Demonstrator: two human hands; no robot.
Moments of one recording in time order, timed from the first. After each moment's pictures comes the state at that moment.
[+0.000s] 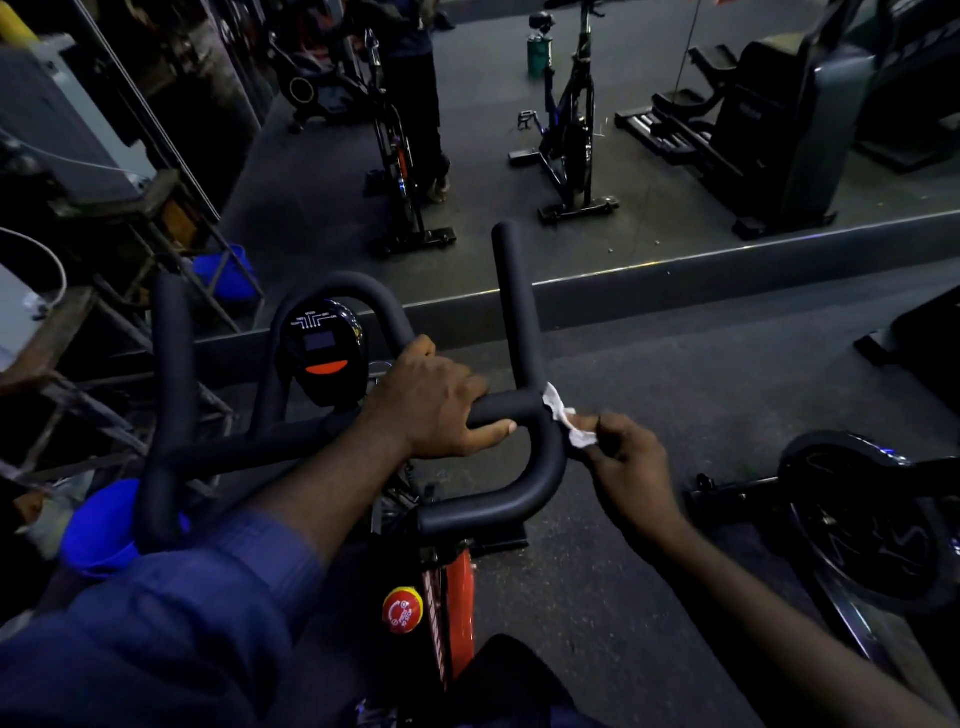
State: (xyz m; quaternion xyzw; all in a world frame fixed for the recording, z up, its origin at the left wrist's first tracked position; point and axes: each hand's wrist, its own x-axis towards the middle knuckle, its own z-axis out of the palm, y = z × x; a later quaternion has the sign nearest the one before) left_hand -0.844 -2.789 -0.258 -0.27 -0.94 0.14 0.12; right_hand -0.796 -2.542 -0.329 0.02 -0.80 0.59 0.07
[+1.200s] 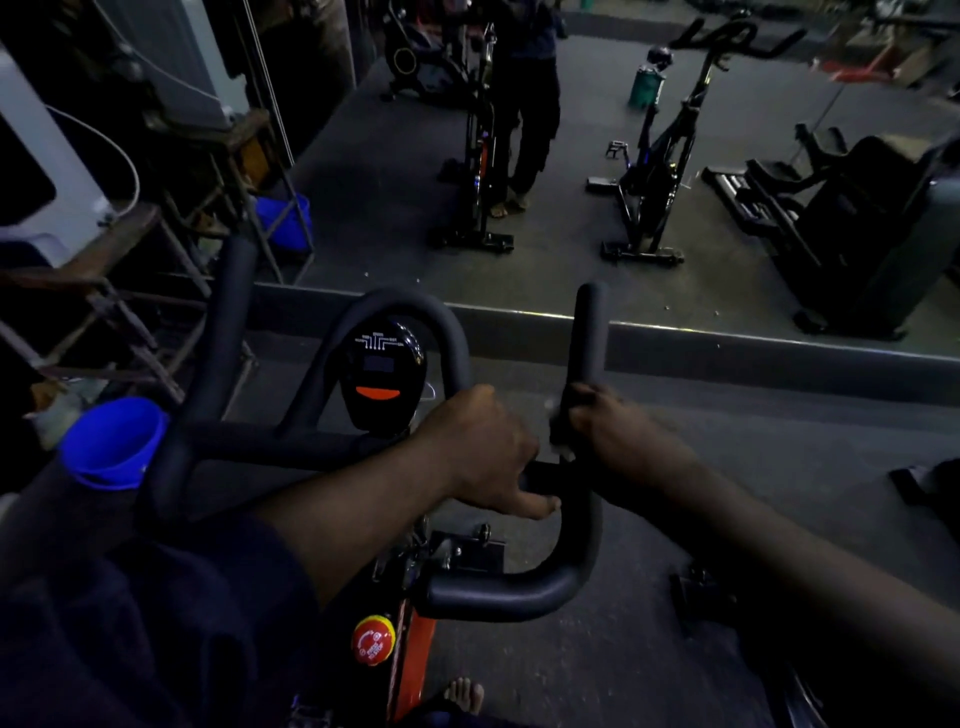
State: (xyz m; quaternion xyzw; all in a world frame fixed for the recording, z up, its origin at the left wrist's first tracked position) left_hand -0.863 -2.780 -0.241 -0.28 -0.95 0.16 0.00; right_hand -0.914 -2.596 -0.213 0.48 -0.87 0.08 0.01
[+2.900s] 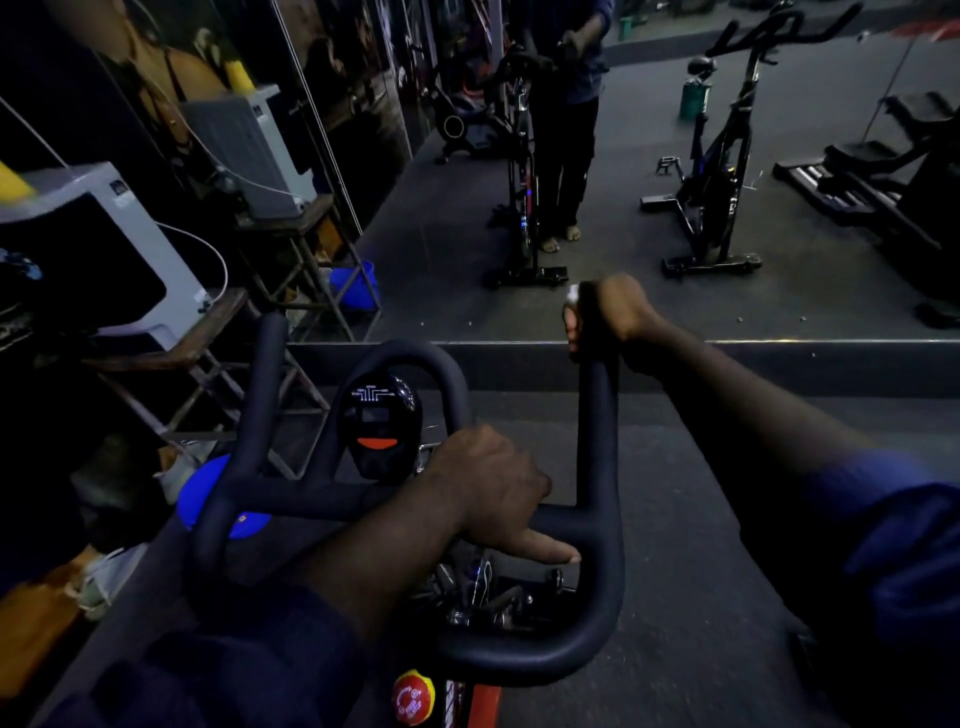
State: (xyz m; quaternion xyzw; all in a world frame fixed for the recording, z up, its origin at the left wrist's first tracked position) left_hand -0.869 -2.764 -0.226 -0.26 -0.94 0.22 -0.05; right_hand -1.060 -2.642 -0.185 0.14 -0.79 0.57 -0.20
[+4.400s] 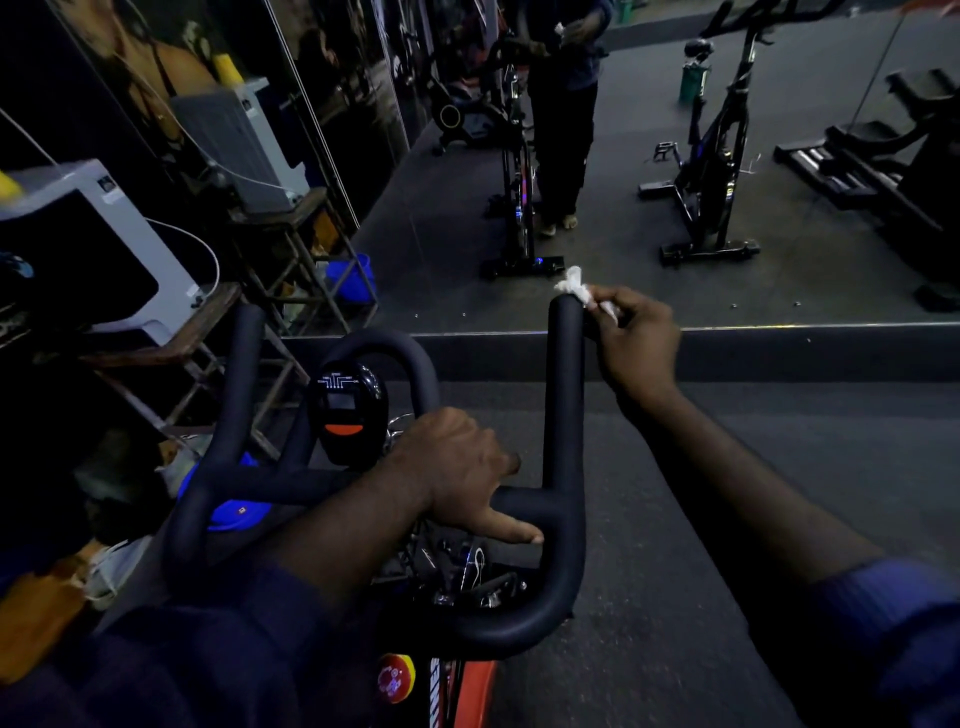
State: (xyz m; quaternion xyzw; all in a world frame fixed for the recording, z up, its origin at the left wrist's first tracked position) left_hand -0.868 -2.759 -0.221 -0.21 -0.94 0.24 -0.08; right_hand -1.034 -2.593 -0.244 0.12 -0.77 0.61 0.15
